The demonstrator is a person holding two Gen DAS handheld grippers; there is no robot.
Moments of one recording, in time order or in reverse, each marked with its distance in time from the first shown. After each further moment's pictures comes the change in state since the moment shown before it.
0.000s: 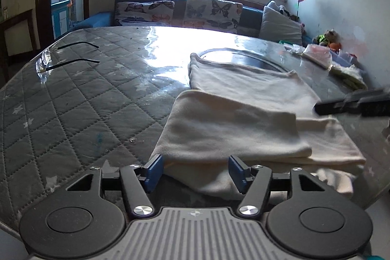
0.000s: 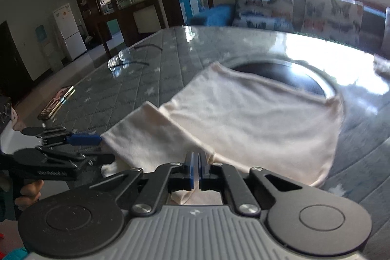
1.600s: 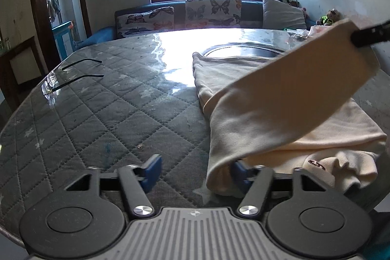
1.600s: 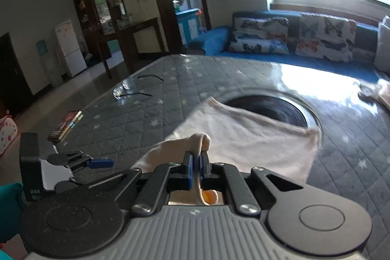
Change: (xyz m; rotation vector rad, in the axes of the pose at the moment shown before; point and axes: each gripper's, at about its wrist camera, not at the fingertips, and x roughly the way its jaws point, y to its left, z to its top) left arm 0.007 -0.011 -0.006 0.139 -0.018 0.100; right arm -0.055 -0.005 0.026 0.020 -0.080 -0.011
